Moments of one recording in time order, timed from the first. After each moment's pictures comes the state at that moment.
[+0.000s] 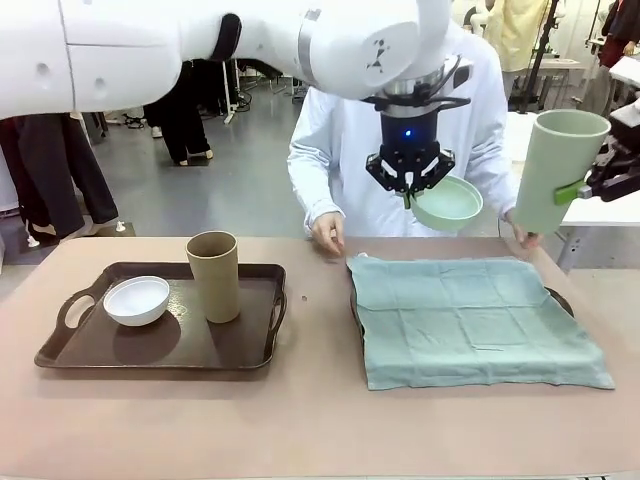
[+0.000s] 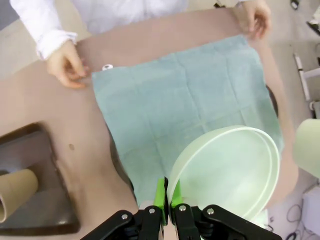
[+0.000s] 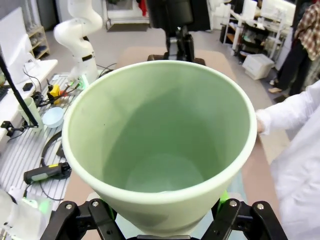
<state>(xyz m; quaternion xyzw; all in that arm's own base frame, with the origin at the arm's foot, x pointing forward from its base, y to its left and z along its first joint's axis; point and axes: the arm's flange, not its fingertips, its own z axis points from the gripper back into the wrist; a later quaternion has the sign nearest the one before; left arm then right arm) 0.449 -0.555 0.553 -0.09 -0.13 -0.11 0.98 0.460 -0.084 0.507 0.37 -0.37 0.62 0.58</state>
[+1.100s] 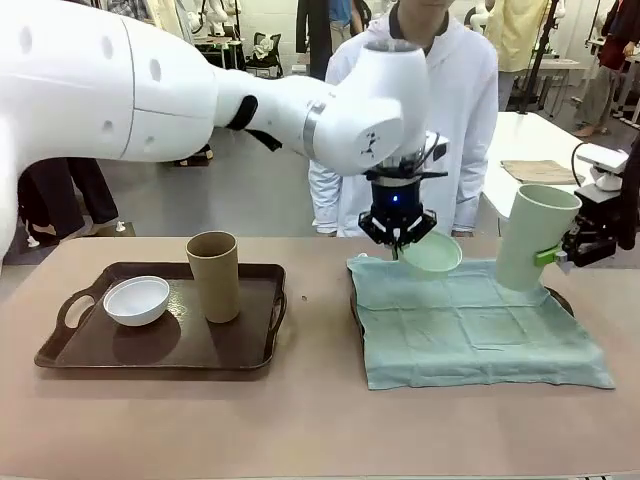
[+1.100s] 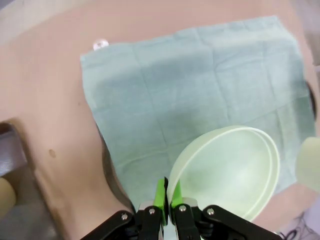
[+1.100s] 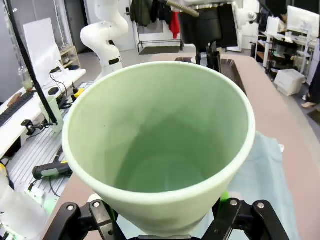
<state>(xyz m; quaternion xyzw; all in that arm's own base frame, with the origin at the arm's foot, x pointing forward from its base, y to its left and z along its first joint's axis) 0.474 -0.556 0.433 -0.07 -0.09 -0.09 0.99 0.484 -0.092 0.368 0.47 -0.35 0.61 0.53</state>
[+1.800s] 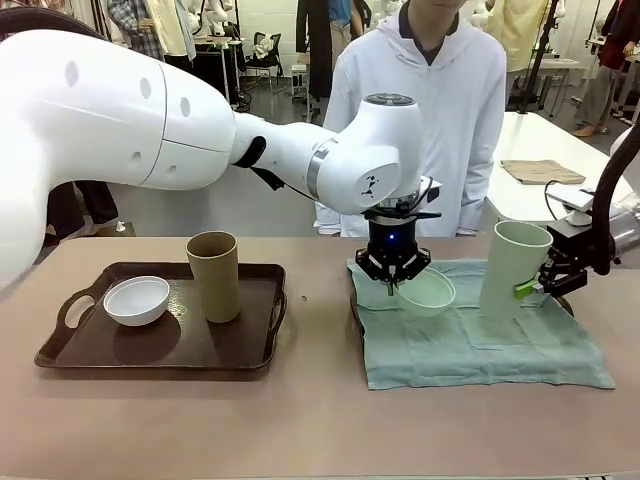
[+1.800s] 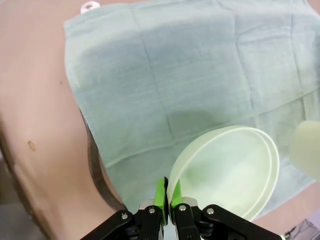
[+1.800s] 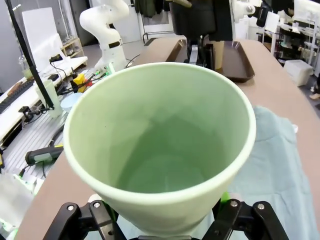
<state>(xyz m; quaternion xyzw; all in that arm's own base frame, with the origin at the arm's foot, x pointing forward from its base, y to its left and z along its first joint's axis) 0.469 -0.558 0.380 -0.07 -0.05 -0.09 0.99 0.497 -0.076 0.309 0.47 -0.32 0.63 0.54</state>
